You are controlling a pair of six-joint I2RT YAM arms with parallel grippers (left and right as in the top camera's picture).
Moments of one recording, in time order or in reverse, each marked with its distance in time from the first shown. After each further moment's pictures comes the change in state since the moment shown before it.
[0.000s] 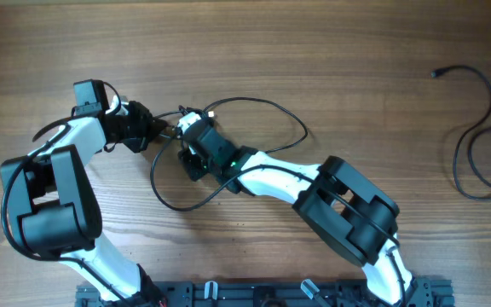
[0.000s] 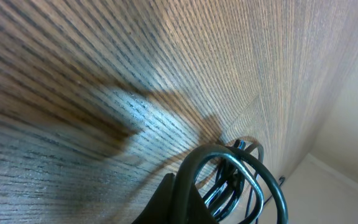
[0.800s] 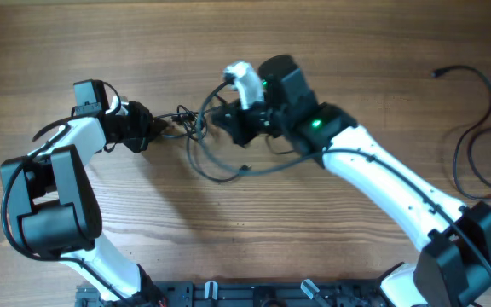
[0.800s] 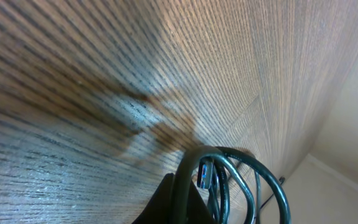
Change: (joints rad) left arm 0.000 0.000 0.000 -0.001 0.000 -0.001; right arm -0.309 -0.480 0.013 -0.426 -0.496 -0.011
